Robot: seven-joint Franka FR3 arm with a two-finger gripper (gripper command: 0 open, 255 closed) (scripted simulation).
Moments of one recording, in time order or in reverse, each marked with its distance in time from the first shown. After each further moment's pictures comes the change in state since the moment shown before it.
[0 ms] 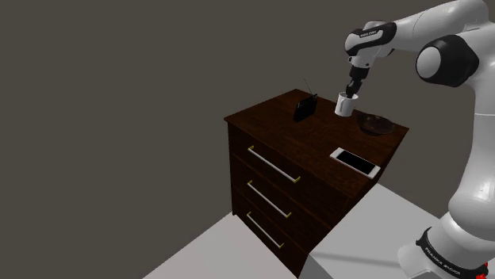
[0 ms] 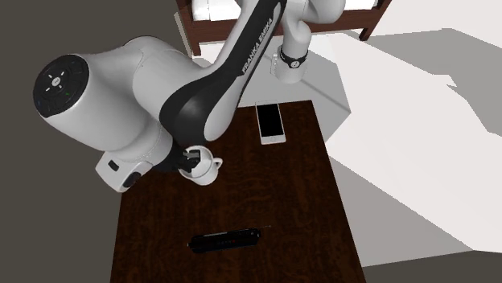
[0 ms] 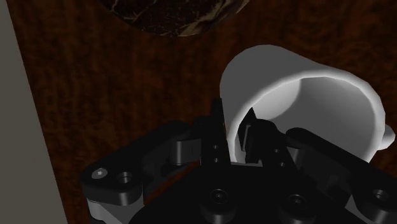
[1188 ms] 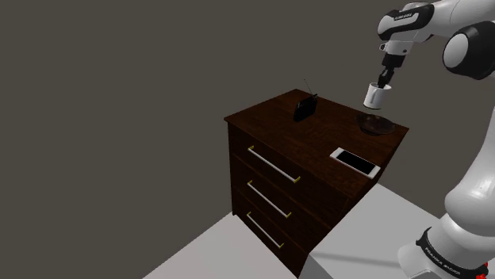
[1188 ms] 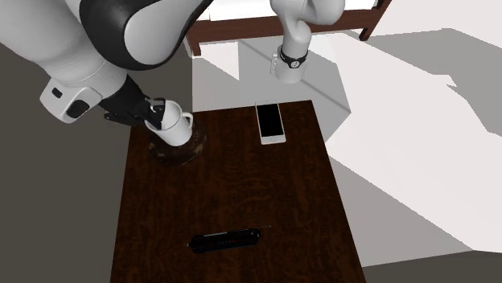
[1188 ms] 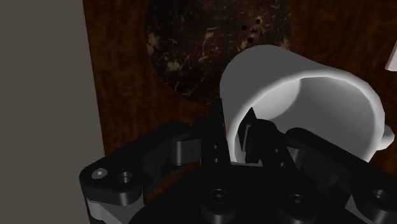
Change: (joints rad) arm -0.101 -0.125 -0.067 -0.027 -0.038 -0.104 -0.152
